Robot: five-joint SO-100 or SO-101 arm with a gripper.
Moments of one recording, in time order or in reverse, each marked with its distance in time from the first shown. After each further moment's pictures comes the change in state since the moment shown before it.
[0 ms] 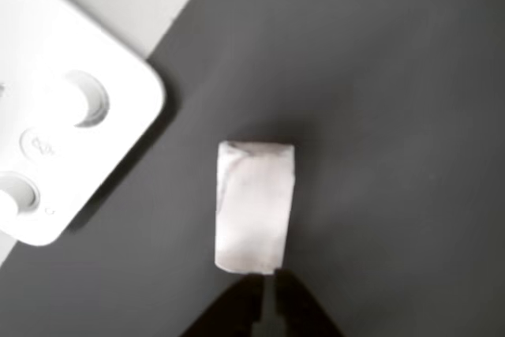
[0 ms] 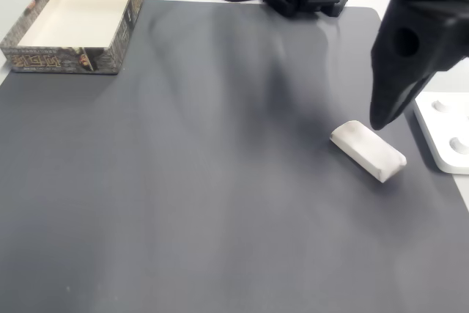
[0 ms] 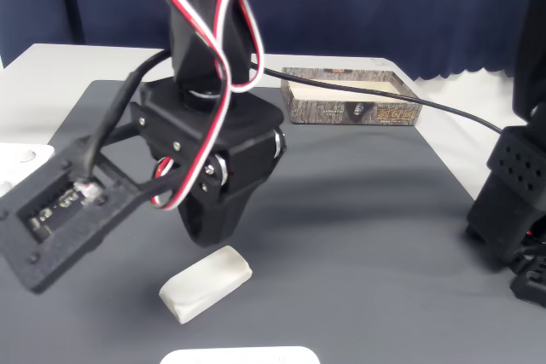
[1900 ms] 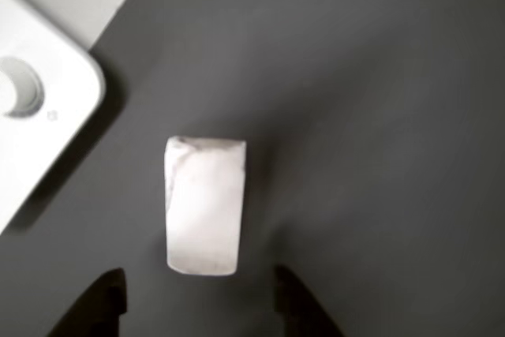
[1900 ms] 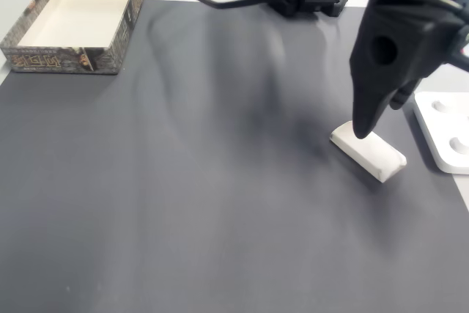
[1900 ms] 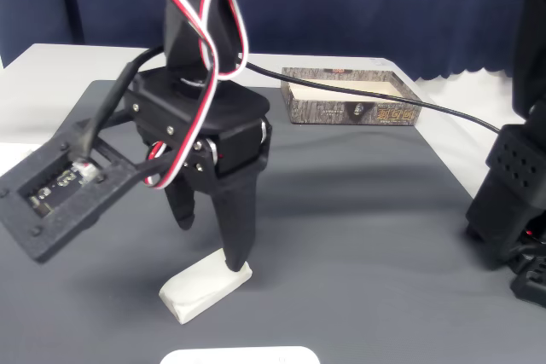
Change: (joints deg) arm 3.6 -1.1 -1.1 -2.5 4.0
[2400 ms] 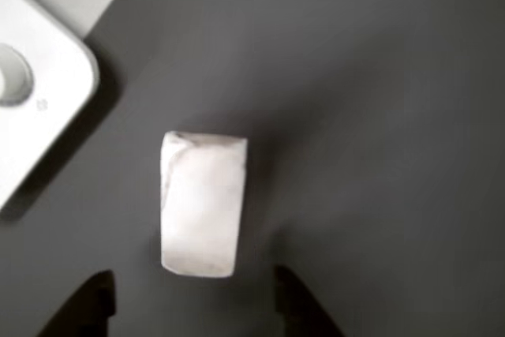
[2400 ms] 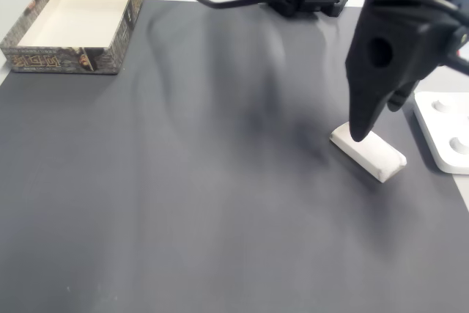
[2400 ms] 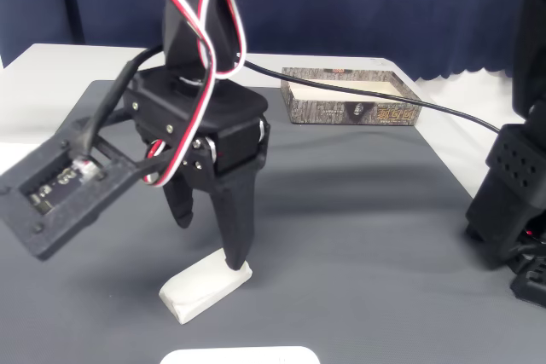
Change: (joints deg) arm 0.6 -1.7 0.0 -0.1 2.7
